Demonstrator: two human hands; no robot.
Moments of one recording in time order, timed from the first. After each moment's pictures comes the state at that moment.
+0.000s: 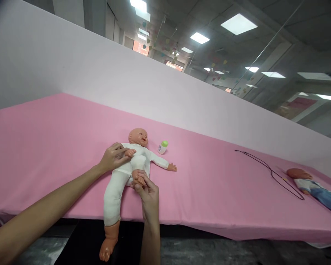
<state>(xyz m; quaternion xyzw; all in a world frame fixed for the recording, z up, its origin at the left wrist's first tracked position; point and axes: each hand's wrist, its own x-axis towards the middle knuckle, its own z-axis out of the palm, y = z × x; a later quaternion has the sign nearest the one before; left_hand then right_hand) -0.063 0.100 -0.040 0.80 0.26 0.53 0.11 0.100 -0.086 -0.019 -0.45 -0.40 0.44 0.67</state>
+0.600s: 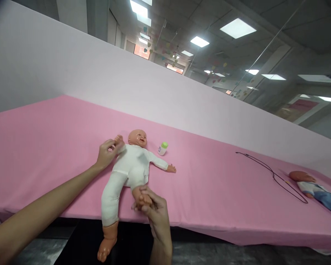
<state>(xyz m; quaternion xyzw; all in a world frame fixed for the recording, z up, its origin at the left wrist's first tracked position) -0.070 0.114 -0.040 0.65 0.34 0.63 0.23 0.128 -0.125 -0.016 -0.38 -0.45 0.52 0.62</state>
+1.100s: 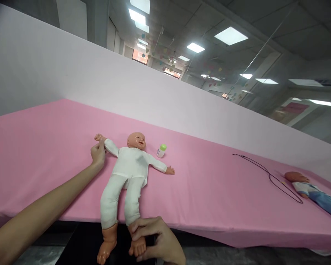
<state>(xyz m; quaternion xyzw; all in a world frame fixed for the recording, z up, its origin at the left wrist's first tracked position) -0.076 0.134 -0.049 0.36 0.51 0.67 0.39 0.157 -0.161 -0.014 -0.35 -0.63 0.57 0.39</state>
